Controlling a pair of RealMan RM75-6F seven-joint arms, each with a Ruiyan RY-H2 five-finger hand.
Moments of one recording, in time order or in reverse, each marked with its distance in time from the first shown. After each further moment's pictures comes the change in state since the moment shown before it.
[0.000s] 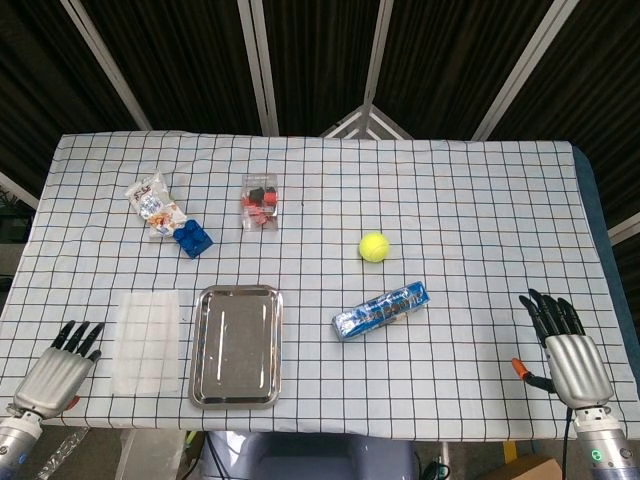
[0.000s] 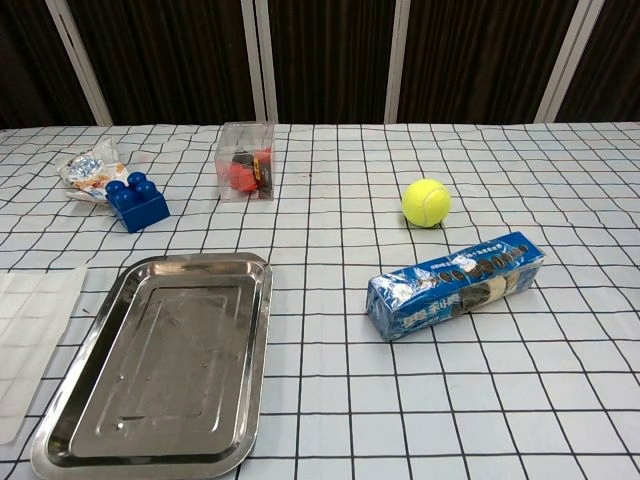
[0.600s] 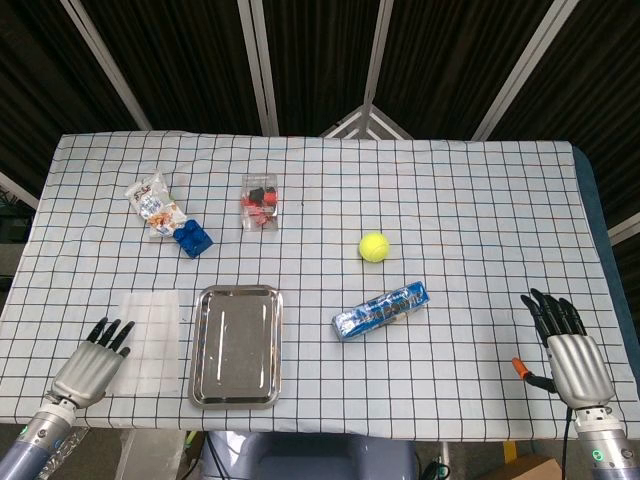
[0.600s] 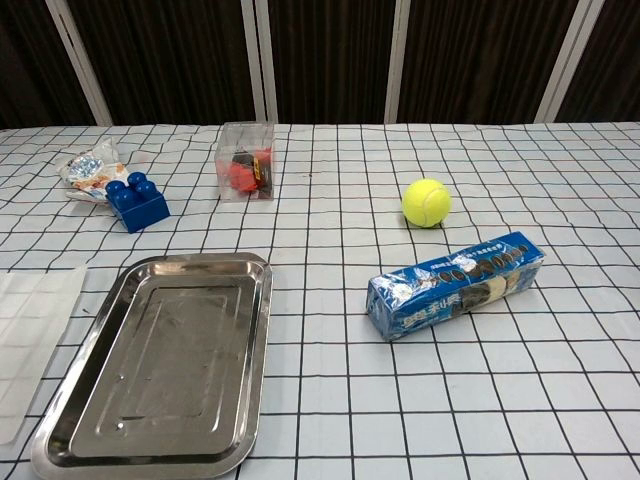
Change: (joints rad) left arm -0.069 -0.080 -0.012 -0.025 -0.073 -0.091 0.125; right arm -0.003 0.002 0.002 -0.006 0.007 0.002 0.014
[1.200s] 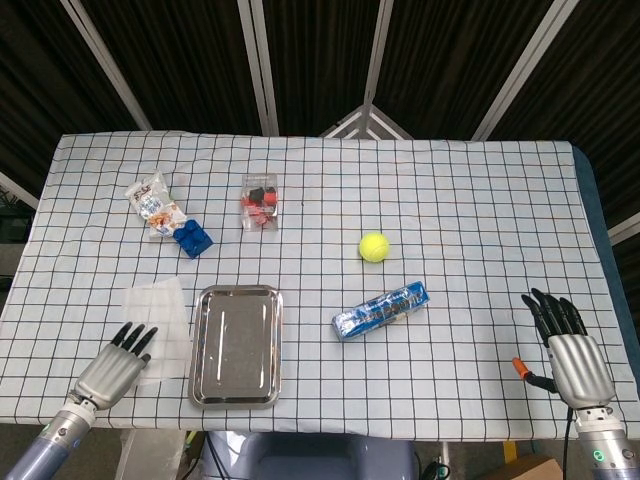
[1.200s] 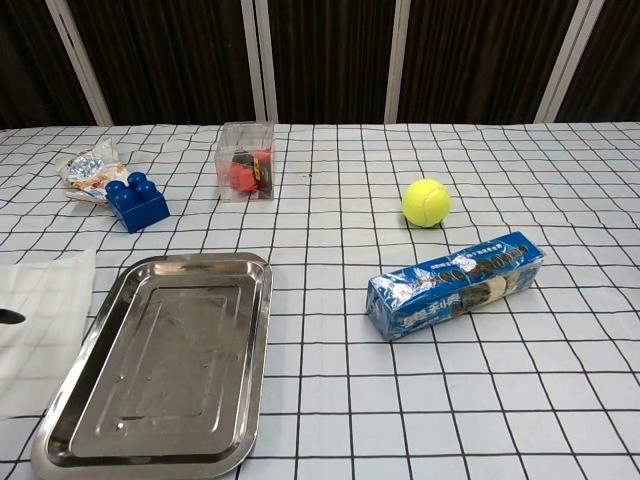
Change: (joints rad) left arm -0.034 -0.051 0.036 0.030 0.041 -0.019 -0.052; right arm -0.001 0.001 0.000 0.001 -0.005 0.003 0.007
